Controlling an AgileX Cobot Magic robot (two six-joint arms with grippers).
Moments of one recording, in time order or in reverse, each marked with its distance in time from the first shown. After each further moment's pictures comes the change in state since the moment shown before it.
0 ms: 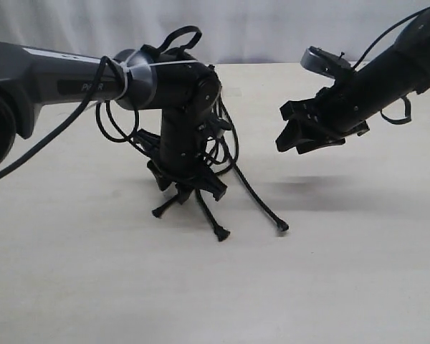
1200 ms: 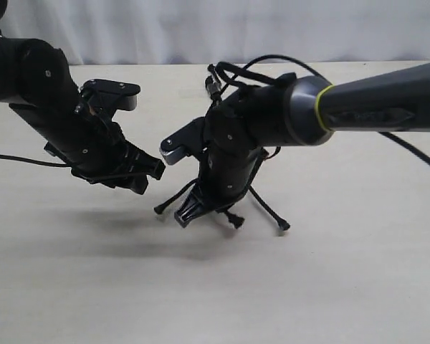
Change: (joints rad) left arm 0.221 -0.523 0.639 -0.362 -0.436 0.176; right arm 0.617 0.111 -0.025 -0.830 -0.186 0.643
